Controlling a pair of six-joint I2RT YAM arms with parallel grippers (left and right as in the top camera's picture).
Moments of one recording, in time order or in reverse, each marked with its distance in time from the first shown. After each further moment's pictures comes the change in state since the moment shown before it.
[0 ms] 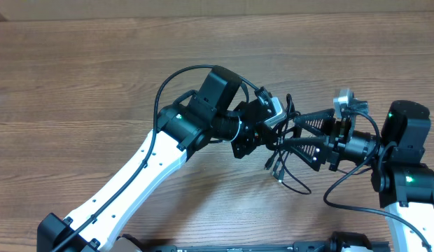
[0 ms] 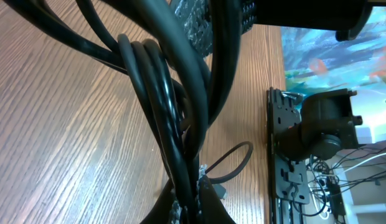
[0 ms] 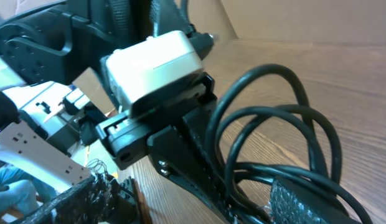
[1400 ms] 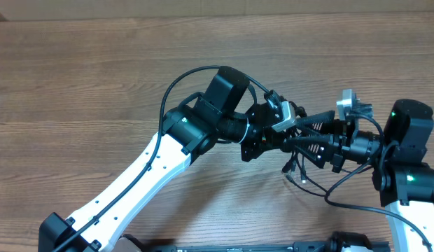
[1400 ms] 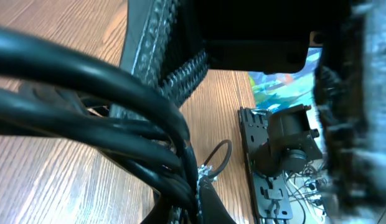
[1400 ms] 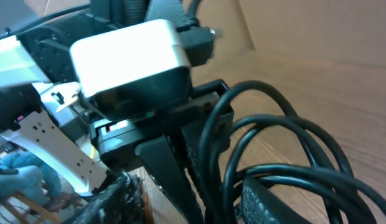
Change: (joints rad) left arm -0.042 0.000 -0.002 0.115 0.125 0.000; right arm -0.009 0.013 0.000 0.028 -0.085 -0.052
